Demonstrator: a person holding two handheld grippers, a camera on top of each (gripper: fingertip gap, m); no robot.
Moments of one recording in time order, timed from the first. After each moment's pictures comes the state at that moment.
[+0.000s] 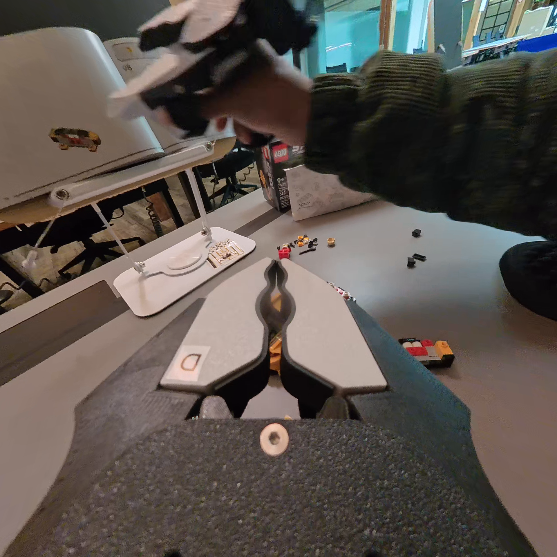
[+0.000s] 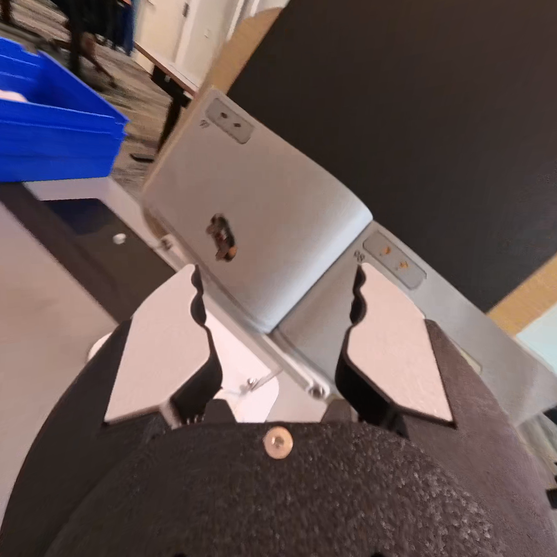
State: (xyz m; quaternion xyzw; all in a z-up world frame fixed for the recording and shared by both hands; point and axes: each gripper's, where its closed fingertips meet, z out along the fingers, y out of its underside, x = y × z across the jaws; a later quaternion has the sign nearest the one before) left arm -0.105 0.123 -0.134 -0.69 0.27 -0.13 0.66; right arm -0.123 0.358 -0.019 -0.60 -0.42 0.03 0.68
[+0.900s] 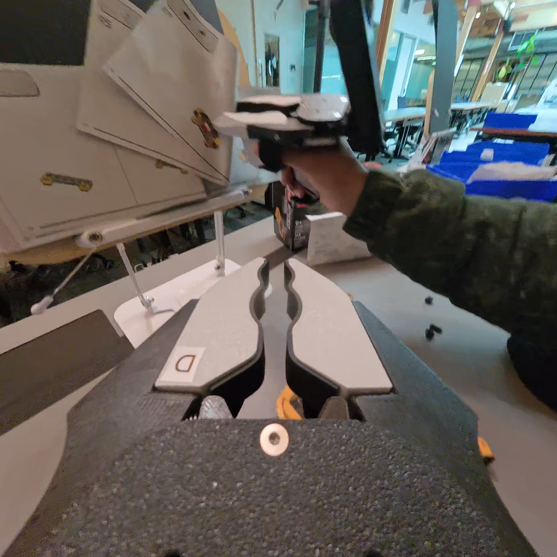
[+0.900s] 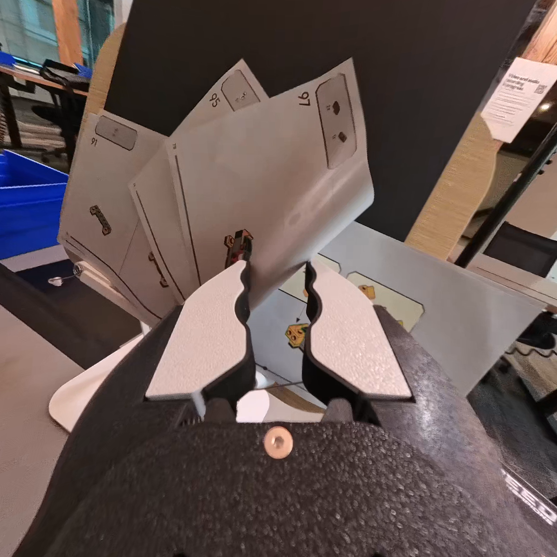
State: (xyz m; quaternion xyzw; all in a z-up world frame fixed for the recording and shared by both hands) left arm -0.125 0.196 -0.075 -0.69 0.23 -0.20 0.65; right arm -0.058 0.416 -0.010 -0.62 -0.31 0.12 0.71
